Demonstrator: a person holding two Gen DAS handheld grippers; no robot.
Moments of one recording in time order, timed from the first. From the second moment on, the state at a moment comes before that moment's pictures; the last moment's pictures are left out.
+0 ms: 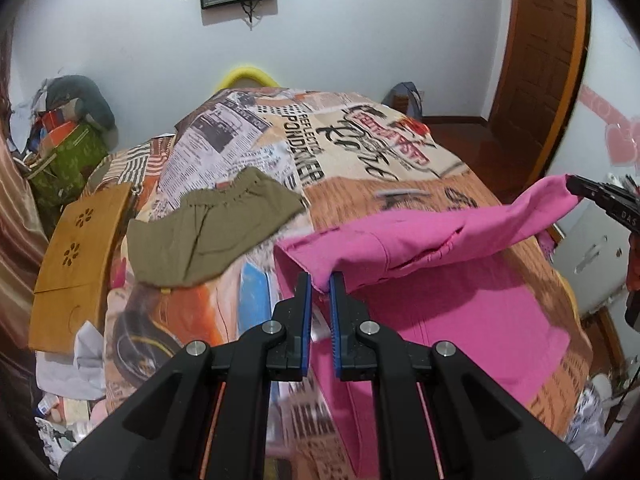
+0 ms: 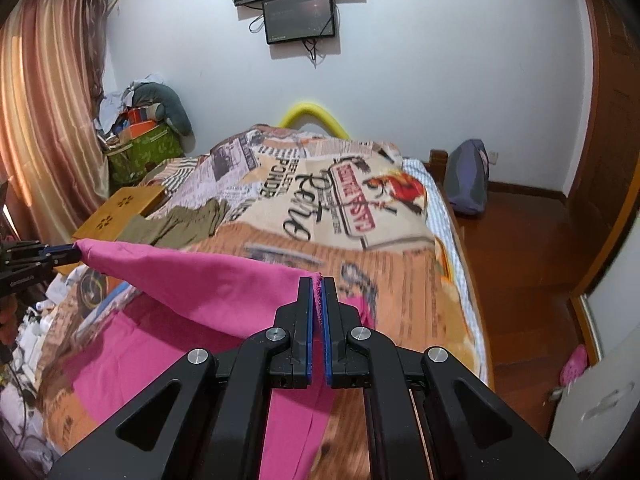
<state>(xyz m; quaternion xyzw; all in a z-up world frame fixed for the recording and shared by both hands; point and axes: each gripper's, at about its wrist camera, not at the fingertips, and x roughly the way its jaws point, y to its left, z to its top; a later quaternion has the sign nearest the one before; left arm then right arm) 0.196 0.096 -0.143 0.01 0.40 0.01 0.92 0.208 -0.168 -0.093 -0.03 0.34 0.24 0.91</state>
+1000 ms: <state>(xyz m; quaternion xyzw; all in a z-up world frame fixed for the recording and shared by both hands) 0.125 0.057 -0.173 0.05 0.43 -0.03 0.90 0.123 -0.158 -0.133 -0.08 0.38 0.26 0.88</state>
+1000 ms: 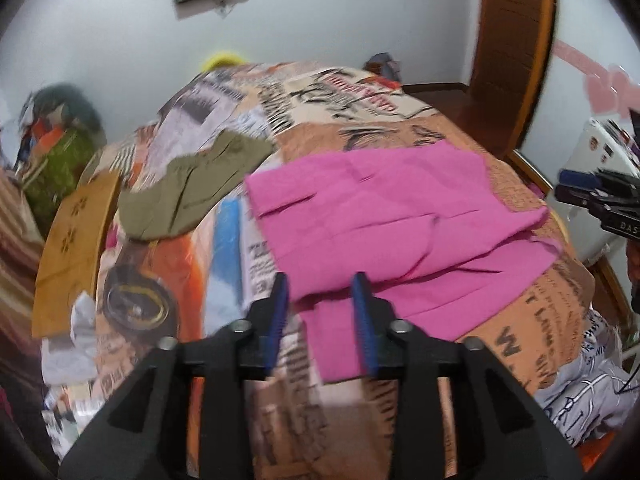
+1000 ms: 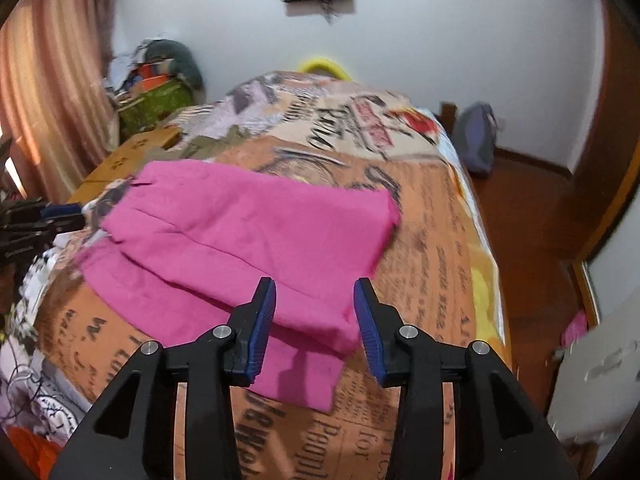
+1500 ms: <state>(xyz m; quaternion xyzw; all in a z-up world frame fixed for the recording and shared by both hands) 0.152 0.004 -0.220 0.17 0.46 -0.08 0.87 0.125 -0.101 -0.170 -0.09 0.42 0.33 0.84</state>
